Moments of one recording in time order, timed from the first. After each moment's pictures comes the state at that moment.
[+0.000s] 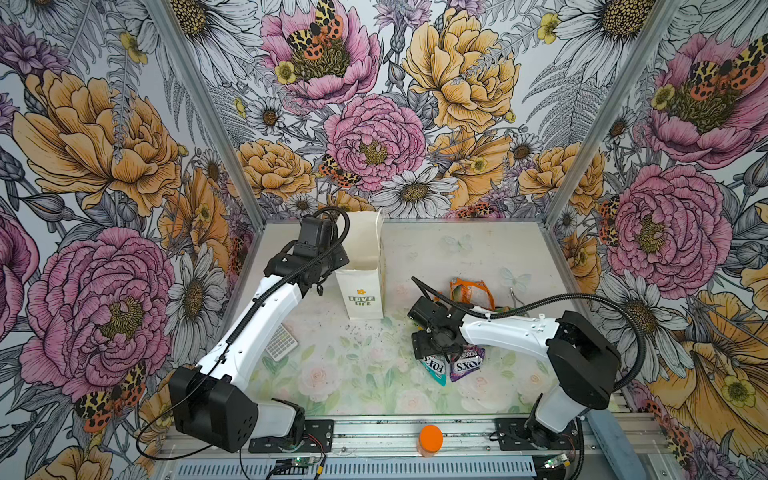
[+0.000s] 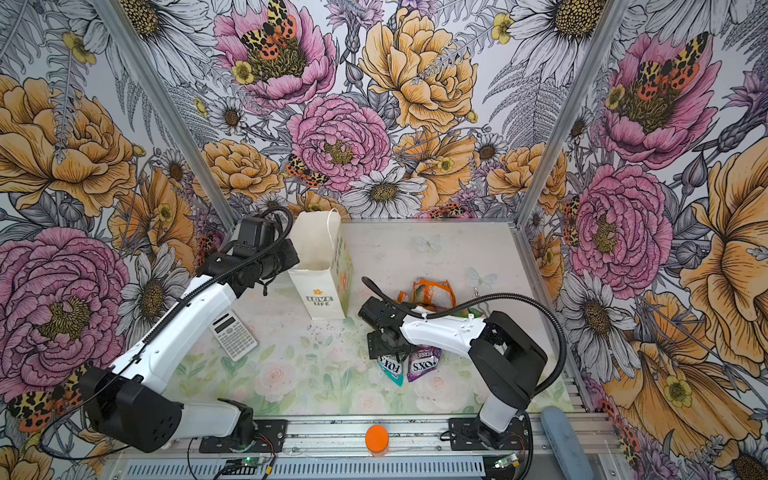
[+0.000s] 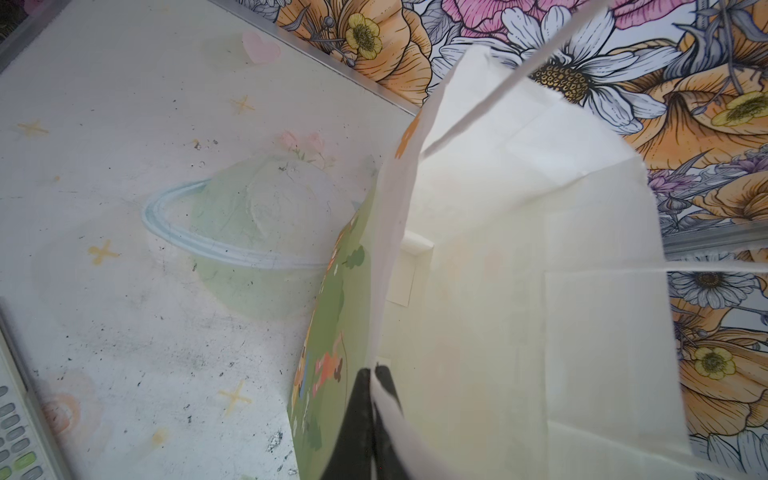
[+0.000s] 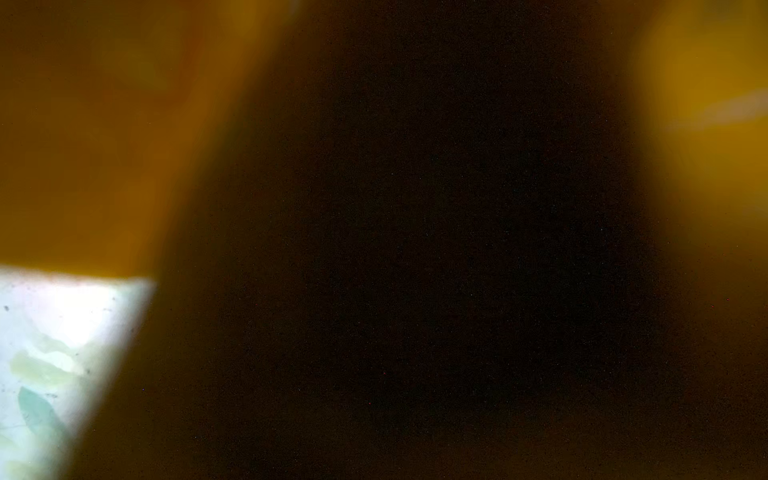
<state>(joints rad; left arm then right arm) -0.32 1.35 1.32 -0.70 -0.14 -0.66 0.89 1.67 1.04 -0.74 0.03 0.71</state>
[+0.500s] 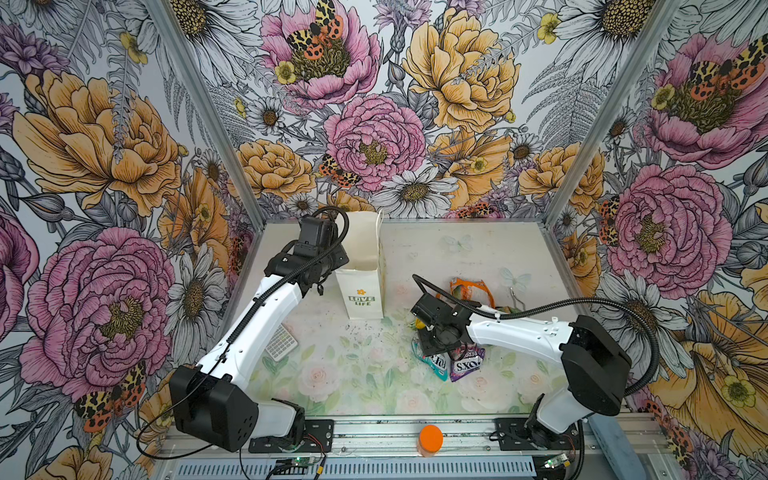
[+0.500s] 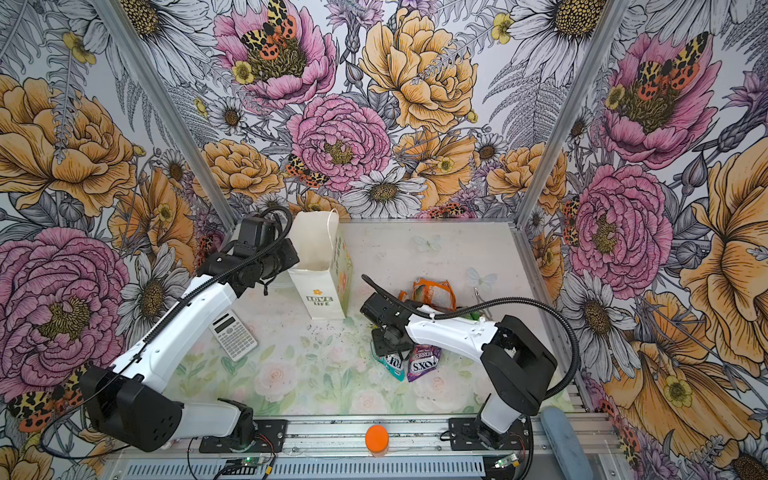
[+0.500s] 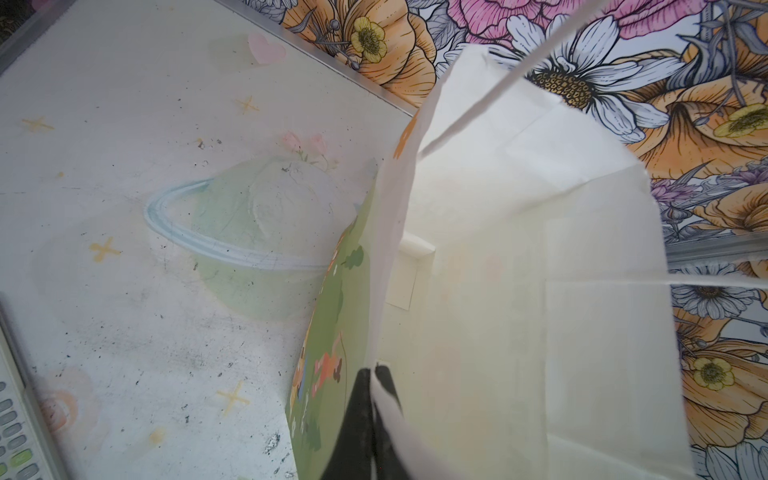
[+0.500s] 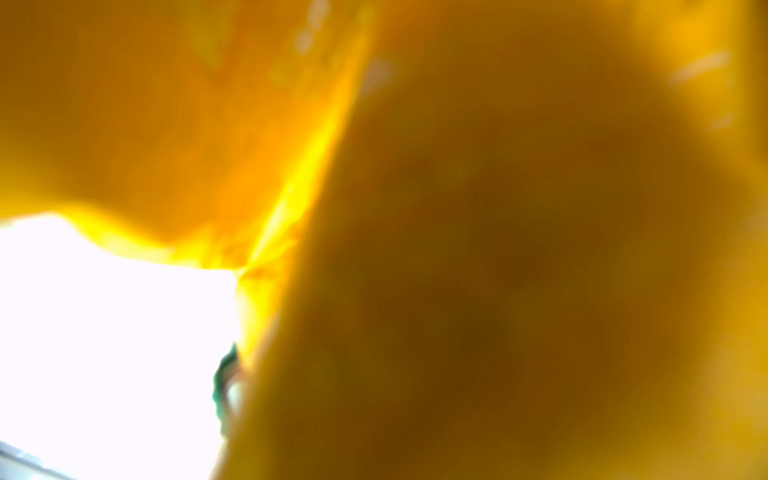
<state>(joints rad) -0.32 1.36 1.32 -0.69 -0.16 -0.69 0.88 1.60 1.04 -0.76 -0.01 0.61</state>
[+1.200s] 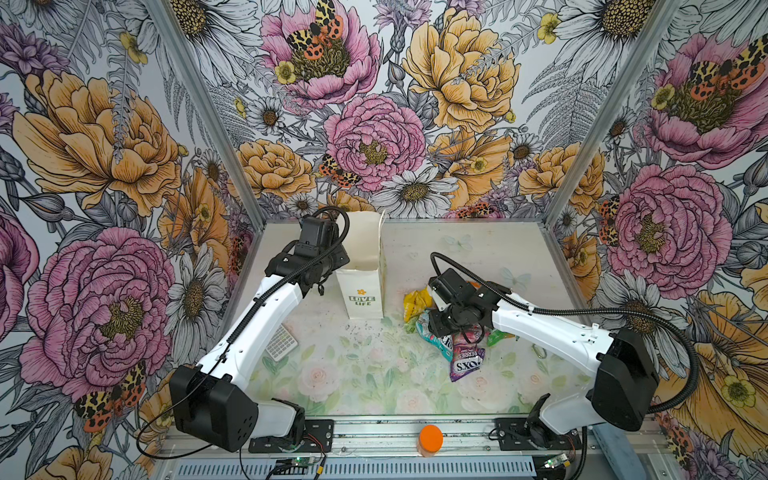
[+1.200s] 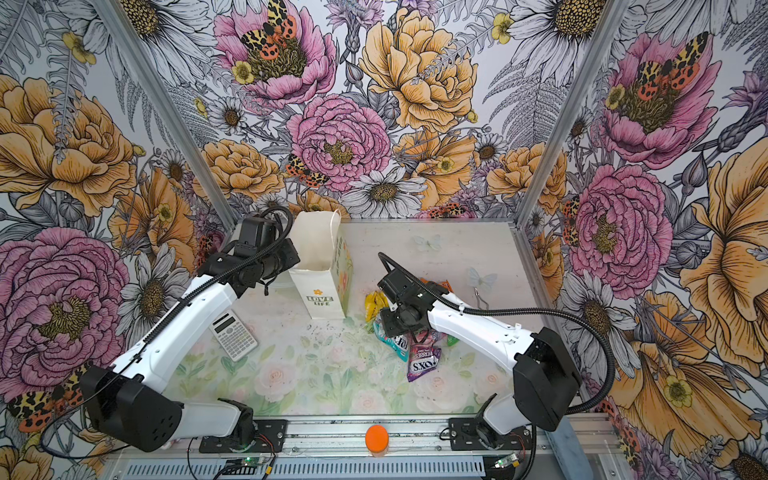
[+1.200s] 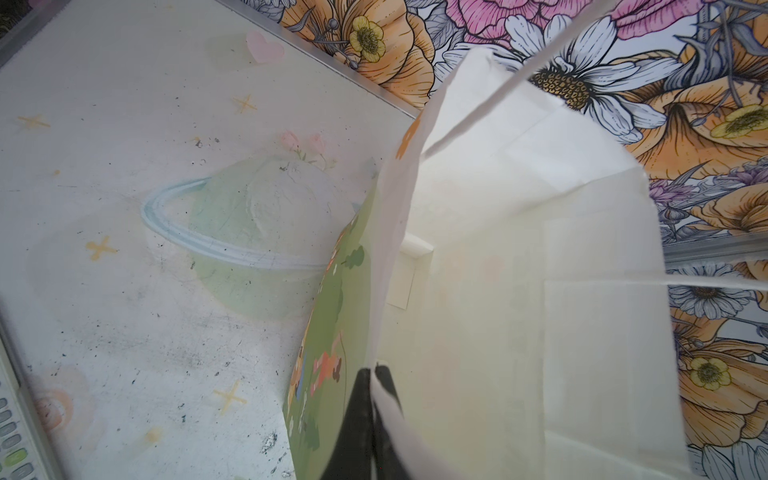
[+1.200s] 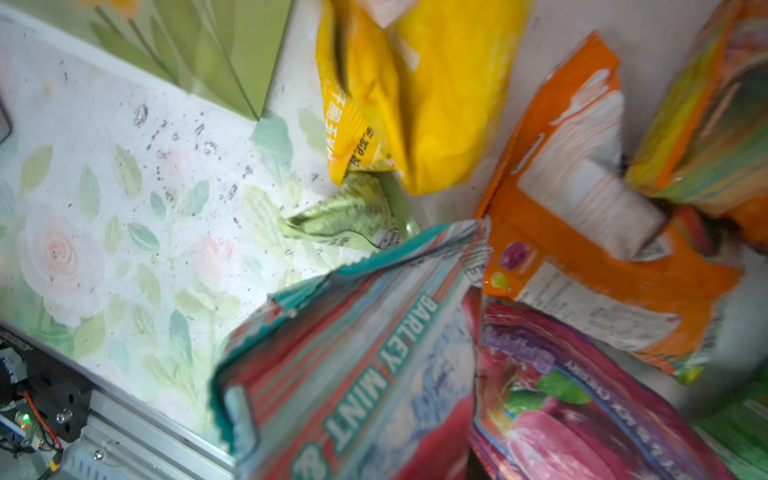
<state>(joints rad) -0.33 1.36 1.32 -0.69 -0.16 -0.69 0.73 1.48 1.13 -0.85 -0.08 0.43</state>
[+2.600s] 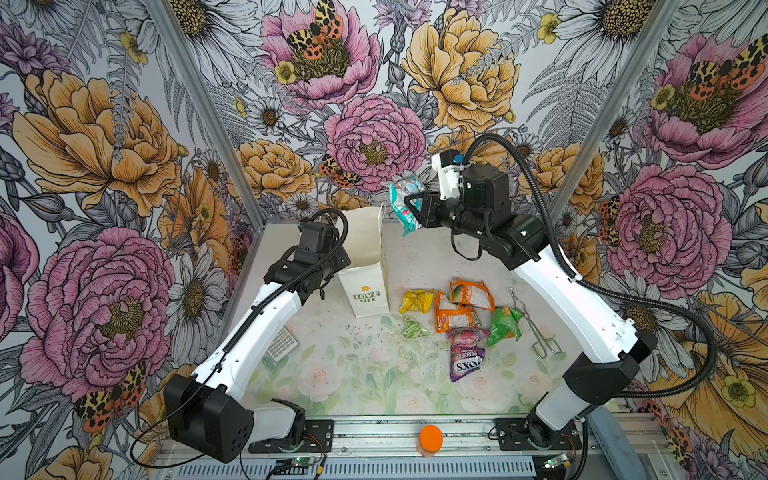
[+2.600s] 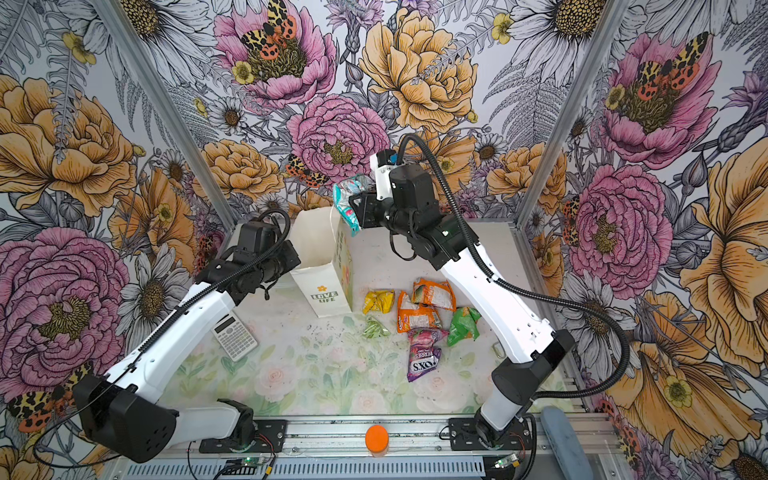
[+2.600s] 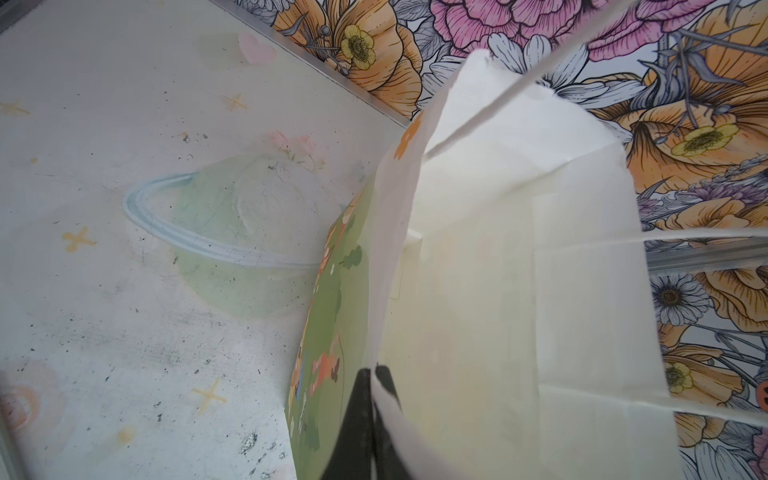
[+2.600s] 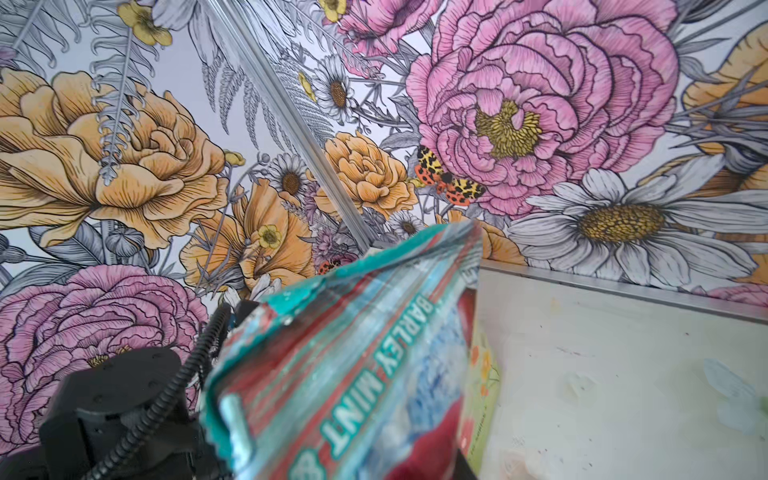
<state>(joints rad) -0.36 1.31 1.27 -0.64 -0.17 -0.74 0.68 1.67 2.04 -0.63 -0.11 0.43</state>
